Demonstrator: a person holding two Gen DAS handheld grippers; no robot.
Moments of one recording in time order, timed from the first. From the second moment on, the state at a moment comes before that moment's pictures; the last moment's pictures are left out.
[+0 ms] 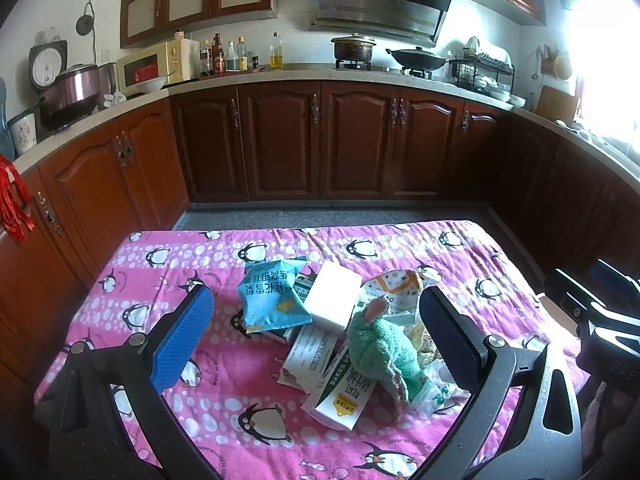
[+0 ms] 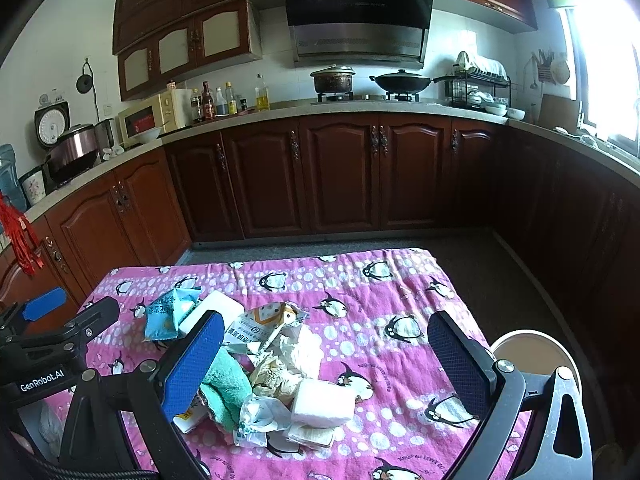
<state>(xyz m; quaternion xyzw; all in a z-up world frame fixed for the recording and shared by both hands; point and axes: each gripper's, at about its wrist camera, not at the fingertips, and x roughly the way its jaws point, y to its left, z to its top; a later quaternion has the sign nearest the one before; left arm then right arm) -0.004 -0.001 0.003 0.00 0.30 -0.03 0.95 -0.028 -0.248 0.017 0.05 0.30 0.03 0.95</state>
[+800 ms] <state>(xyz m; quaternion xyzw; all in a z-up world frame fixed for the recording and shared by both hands) -0.006 -0.006 -0.001 0.00 0.30 -0.03 0.95 -0.026 -0.249 0.011 0.05 0.30 0.03 0.95</state>
